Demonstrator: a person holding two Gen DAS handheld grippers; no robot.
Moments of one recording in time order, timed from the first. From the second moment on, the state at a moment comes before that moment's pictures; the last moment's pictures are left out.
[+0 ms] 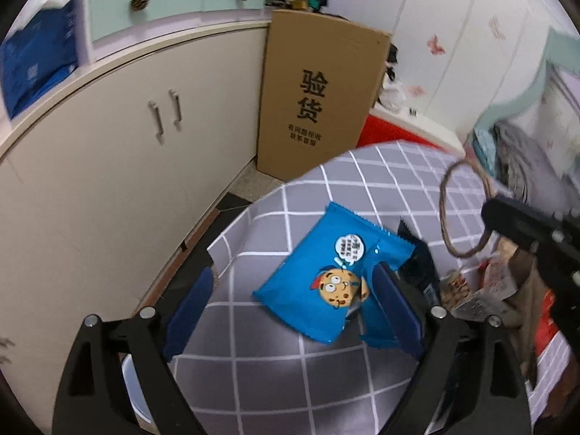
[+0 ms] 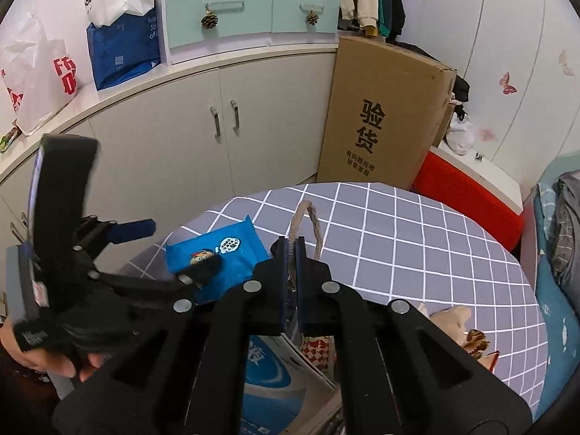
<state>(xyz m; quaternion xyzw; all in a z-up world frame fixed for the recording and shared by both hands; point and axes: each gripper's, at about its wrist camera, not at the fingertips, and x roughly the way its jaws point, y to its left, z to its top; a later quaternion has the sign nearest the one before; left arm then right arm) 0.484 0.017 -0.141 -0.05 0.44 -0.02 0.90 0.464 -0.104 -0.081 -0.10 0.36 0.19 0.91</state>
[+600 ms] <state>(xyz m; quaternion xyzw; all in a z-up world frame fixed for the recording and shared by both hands) 0.449 0.052 -0.117 -0.09 0.41 -0.03 0.91 0.436 -0.070 -0.050 -0.13 0.30 0.19 0.92</state>
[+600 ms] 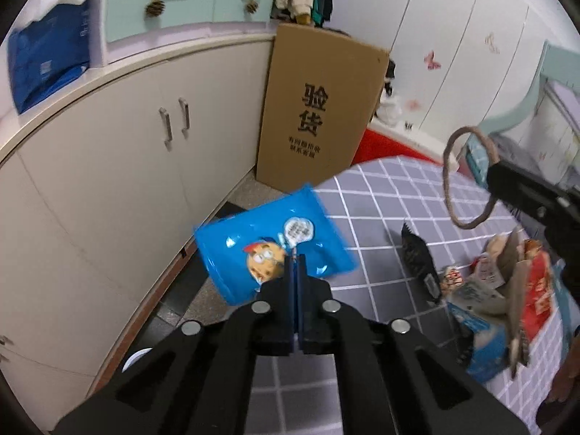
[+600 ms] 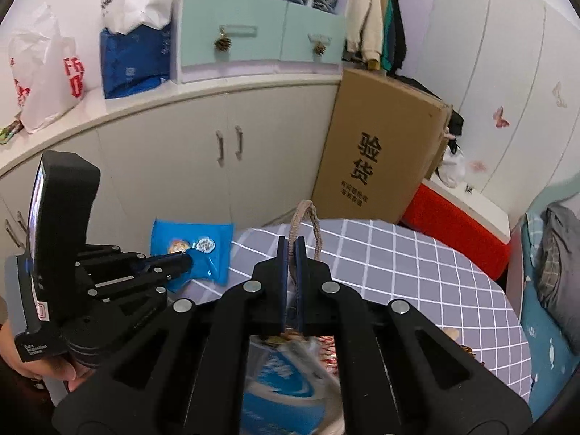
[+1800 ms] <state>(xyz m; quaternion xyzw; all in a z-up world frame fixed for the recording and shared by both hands) 0.295 0.320 -0.355 -0.31 0.54 0.08 0.78 0.326 0.204 -0.282 -0.11 0.50 0.35 0.78</state>
